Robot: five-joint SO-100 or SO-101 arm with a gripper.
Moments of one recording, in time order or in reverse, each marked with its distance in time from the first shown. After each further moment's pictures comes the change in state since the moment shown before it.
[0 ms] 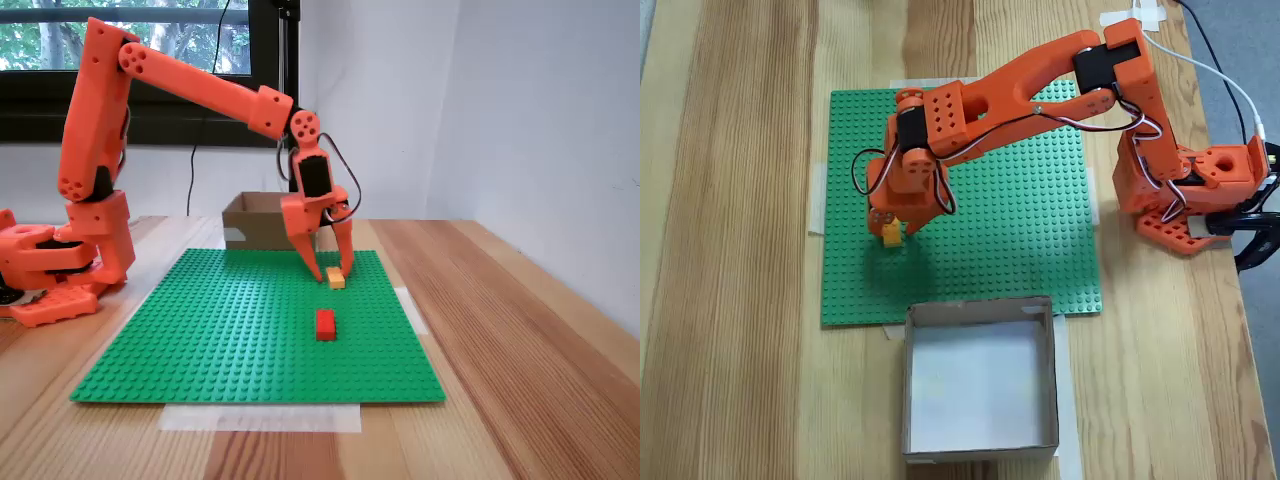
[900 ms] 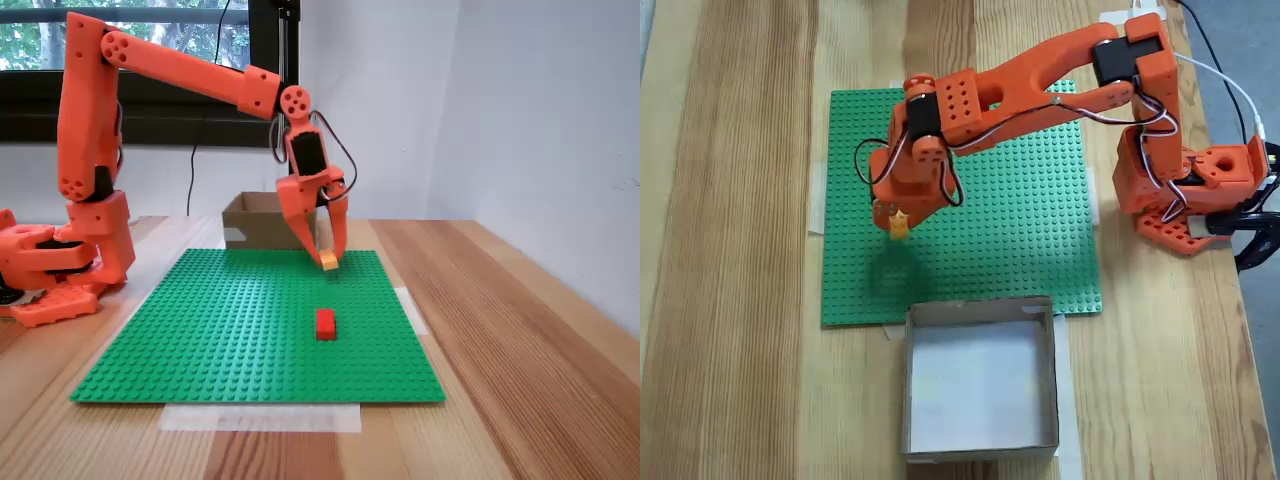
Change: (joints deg) arm -0.7 8.1 1.9 2.0 -0.1
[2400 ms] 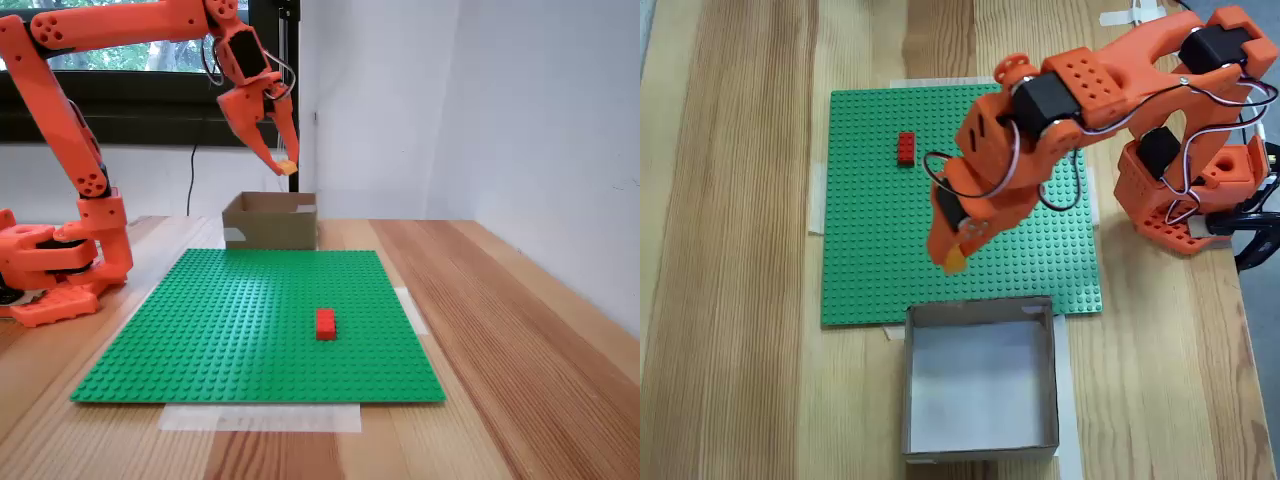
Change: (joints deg) arm -20.1 29.8 3.8 15.4 2.3
